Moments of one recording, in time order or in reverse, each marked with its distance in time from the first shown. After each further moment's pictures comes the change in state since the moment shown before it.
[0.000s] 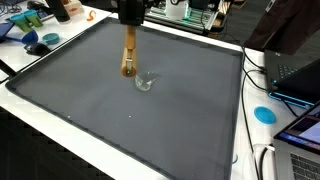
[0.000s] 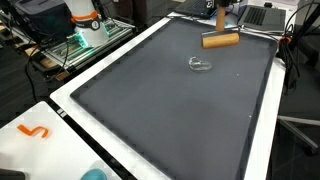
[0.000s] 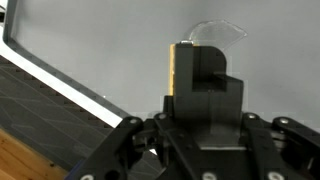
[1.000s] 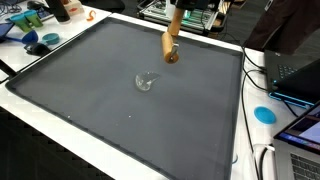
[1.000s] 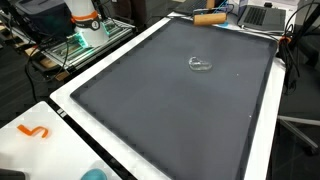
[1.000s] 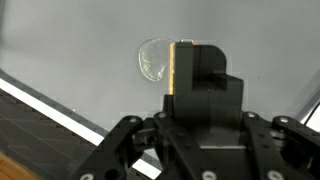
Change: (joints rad) arm 0.116 -0.059 0.083 0.000 -0.002 -0.188 0.237
